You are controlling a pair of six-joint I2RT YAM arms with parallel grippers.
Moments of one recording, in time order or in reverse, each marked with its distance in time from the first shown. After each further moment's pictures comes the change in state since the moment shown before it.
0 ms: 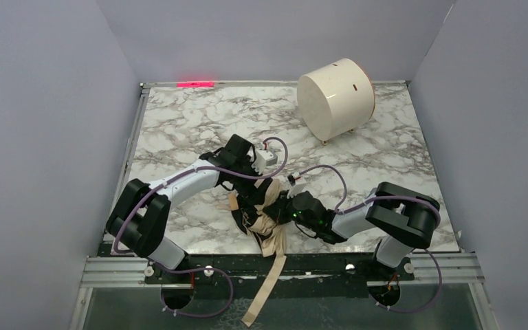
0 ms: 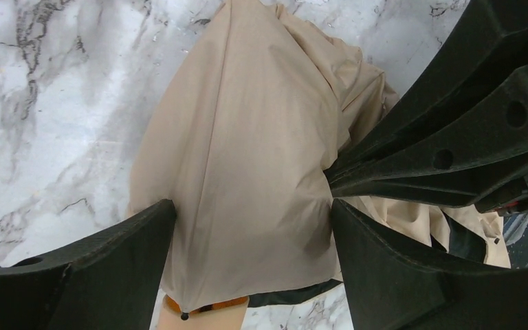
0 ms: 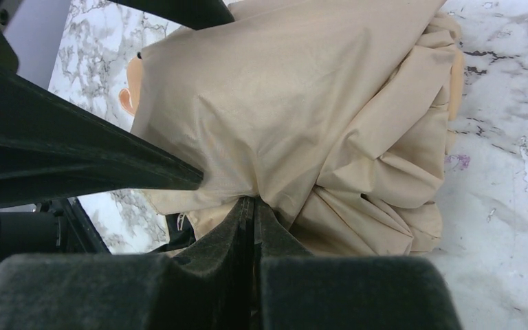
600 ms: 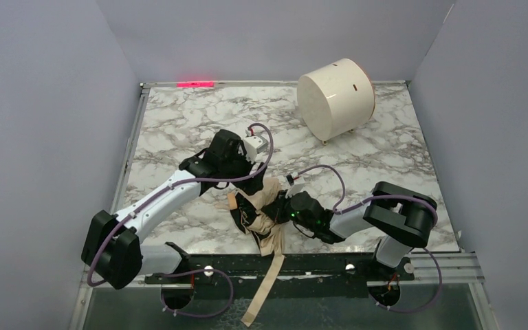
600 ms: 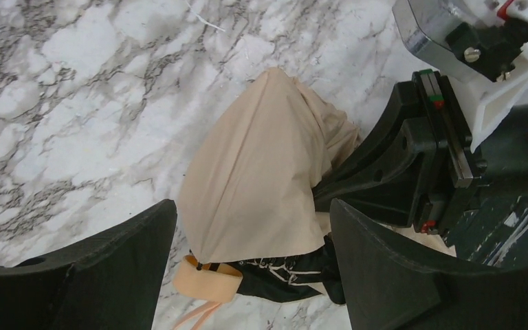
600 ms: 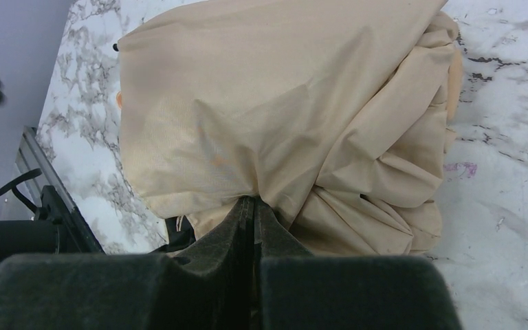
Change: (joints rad) left arm -0.001 -0.269 -0.021 0.036 -0.152 -0.186; right arm 0.002 0.016 0.016 -0.002 0.026 0.007
